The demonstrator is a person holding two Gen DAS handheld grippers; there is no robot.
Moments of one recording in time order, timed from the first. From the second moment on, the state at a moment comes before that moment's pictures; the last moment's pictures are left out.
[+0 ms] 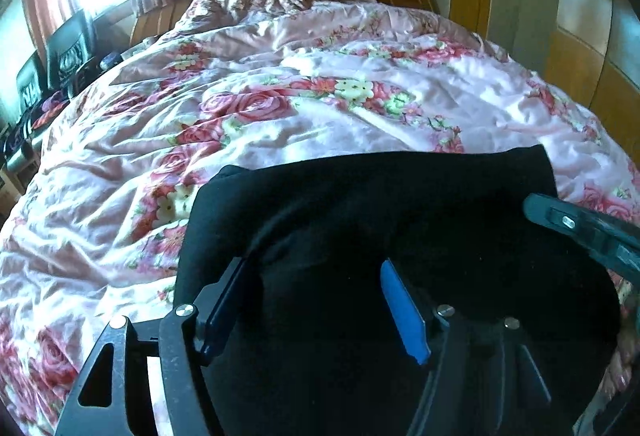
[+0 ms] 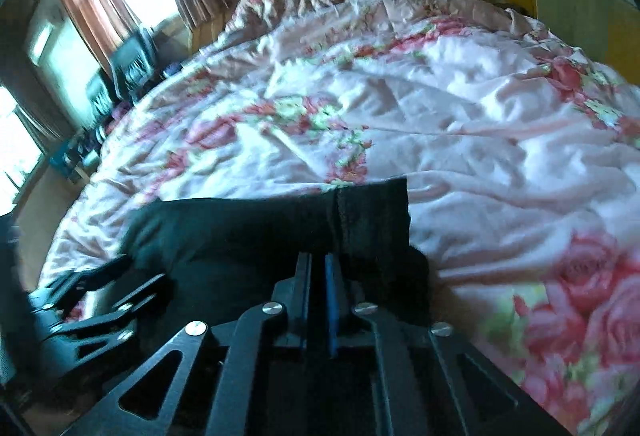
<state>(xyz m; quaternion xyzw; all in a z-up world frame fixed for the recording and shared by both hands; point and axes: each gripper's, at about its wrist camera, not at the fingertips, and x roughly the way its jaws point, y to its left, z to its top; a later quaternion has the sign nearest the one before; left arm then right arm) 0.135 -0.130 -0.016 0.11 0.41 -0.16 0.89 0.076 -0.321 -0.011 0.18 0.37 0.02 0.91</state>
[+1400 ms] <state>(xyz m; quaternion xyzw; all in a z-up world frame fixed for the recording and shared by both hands) 0.030 -0.046 -0.011 0.02 0.40 -0.18 0.90 -0.017 -0.299 -0.027 0.16 0.36 -0.02 0.92</state>
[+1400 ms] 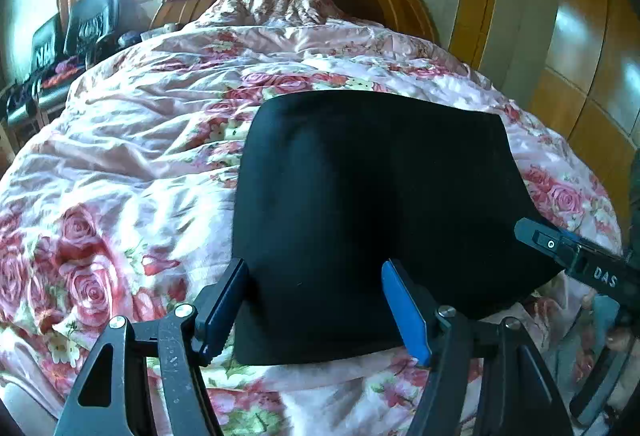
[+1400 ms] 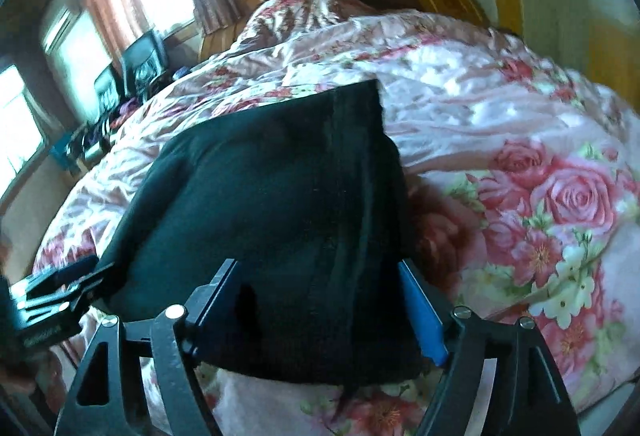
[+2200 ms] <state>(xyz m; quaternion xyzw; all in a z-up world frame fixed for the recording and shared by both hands) 0.067 -0.014 -0.031 -0.09 0.46 -0.24 0.85 -0.002 -0.334 -0.068 0.32 0.40 0.05 0.86</state>
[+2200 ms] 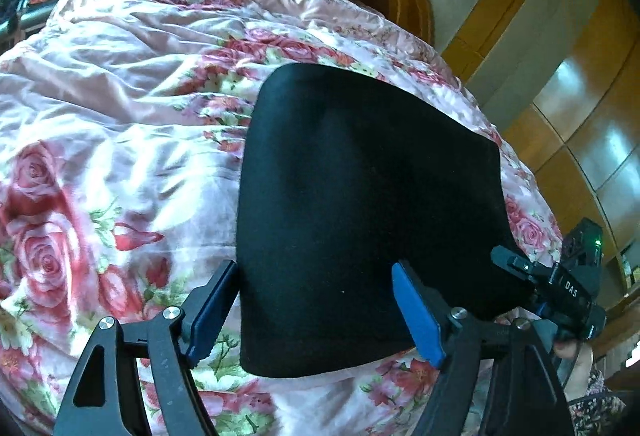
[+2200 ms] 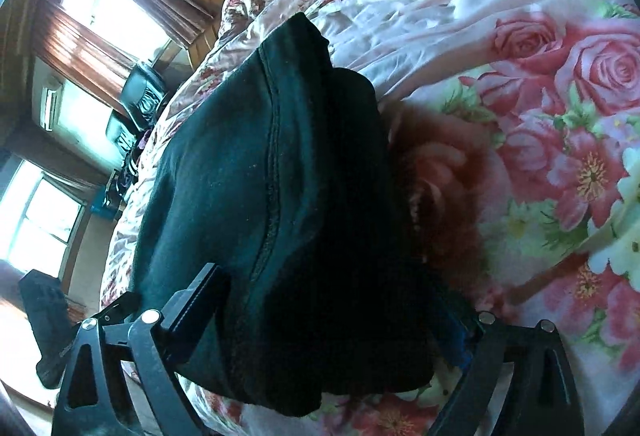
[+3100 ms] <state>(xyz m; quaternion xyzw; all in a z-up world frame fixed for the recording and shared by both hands) 0.087 -0.012 -0.048 -0.16 0.47 -0.33 0.80 0.012 -0.322 -0.062 0.30 0.37 0.10 0.87</state>
